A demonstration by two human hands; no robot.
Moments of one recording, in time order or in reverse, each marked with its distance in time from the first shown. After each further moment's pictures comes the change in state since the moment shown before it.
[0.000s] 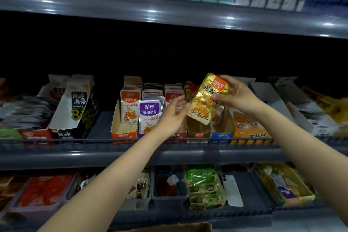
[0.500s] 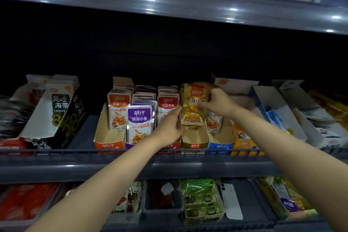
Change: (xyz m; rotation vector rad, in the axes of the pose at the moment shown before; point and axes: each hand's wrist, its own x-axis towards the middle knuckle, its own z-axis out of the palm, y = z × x) left_hand 0.042 -0.033 0.017 0.344 -0.134 0.018; right_hand 0.065 0.034 0.026 -0.394 -0.093 -0.042
